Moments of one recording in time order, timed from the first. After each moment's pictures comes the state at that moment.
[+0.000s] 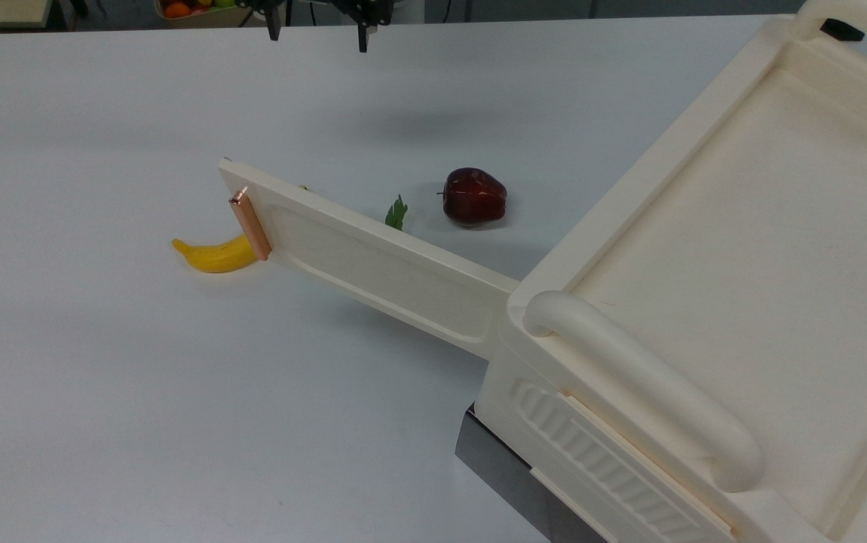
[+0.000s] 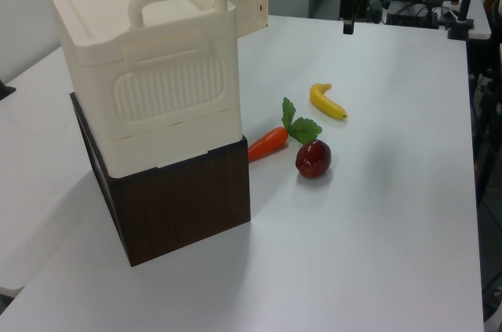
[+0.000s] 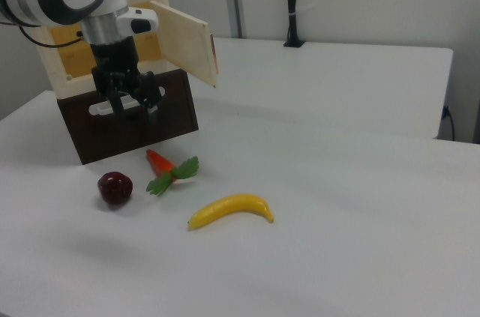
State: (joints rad) arm 0.08 0.03 -0.03 -1.64 -0.05 1.66 0.10
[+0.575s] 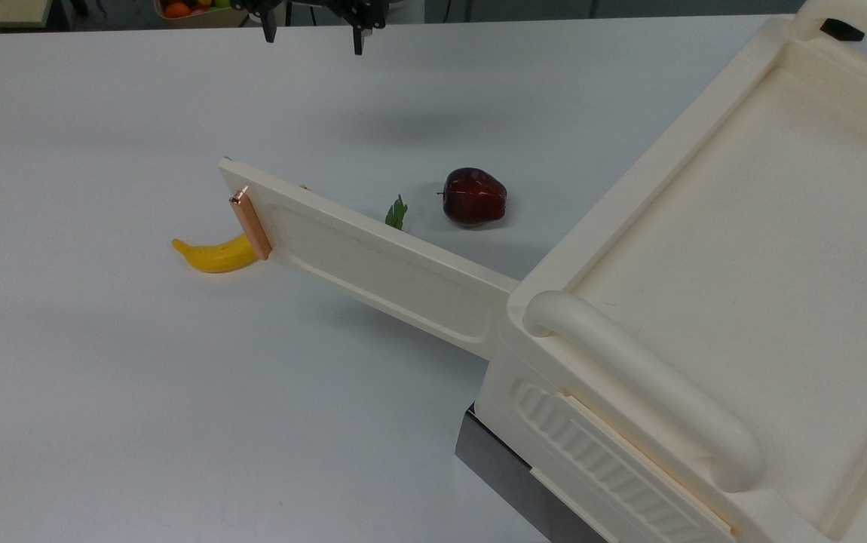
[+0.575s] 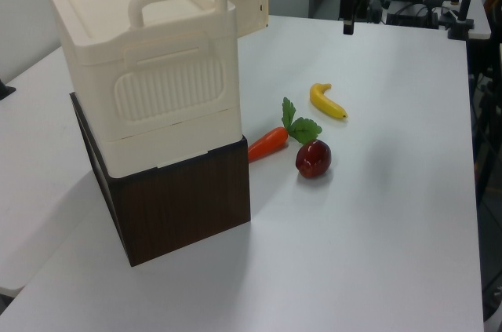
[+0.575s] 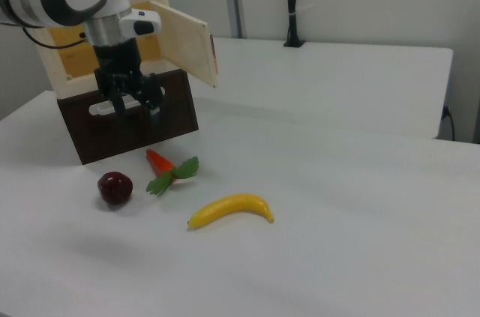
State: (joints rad) arm 0.07 0.03 -0.03 -1.64 -0.05 1.66 0.10
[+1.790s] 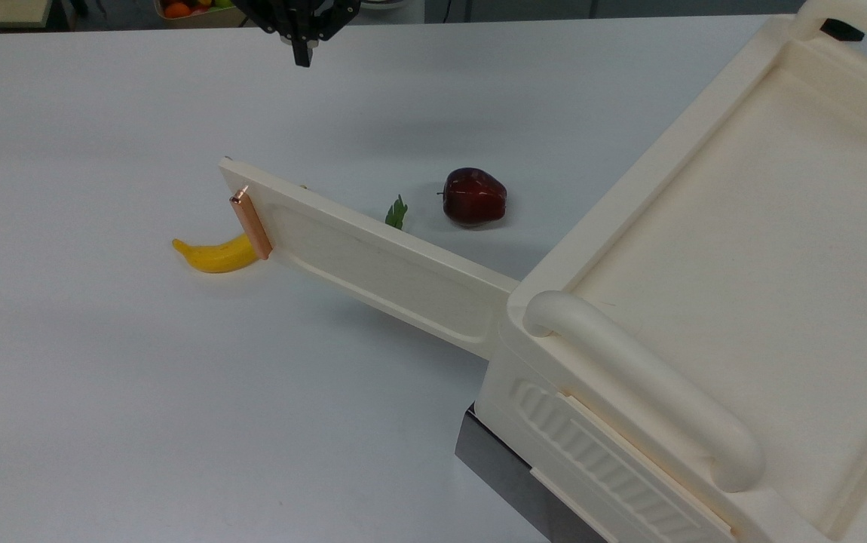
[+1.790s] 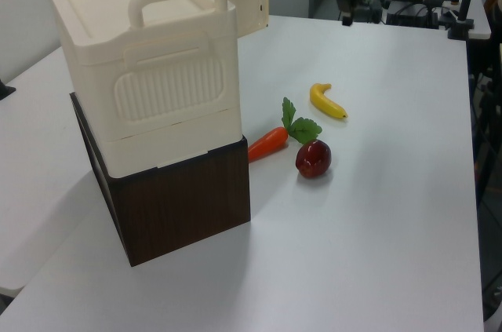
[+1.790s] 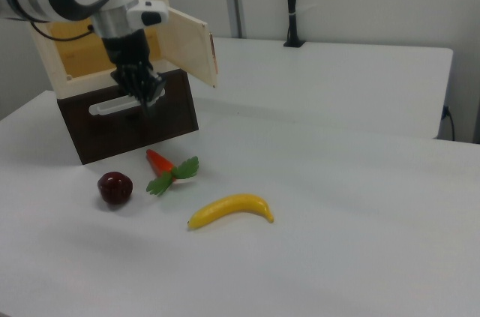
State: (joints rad) arm 0.05 0.07 -0.03 -1.58 -0.05 1.70 0.09
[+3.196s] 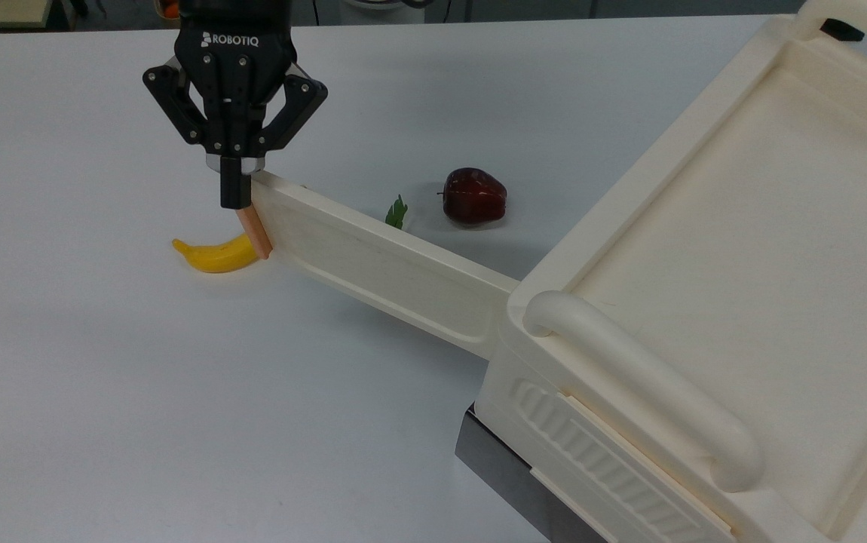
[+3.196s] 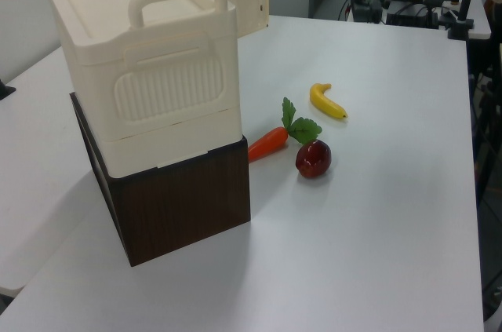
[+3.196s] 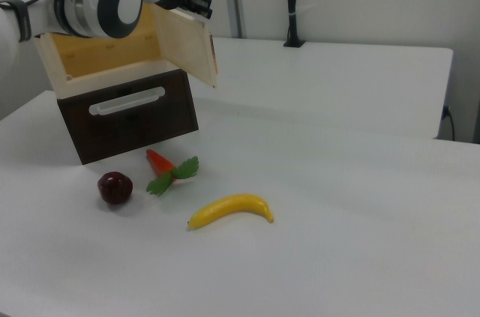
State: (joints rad) arm 0.03 0.28 -0.02 -1.42 -0.05 2.62 0.19
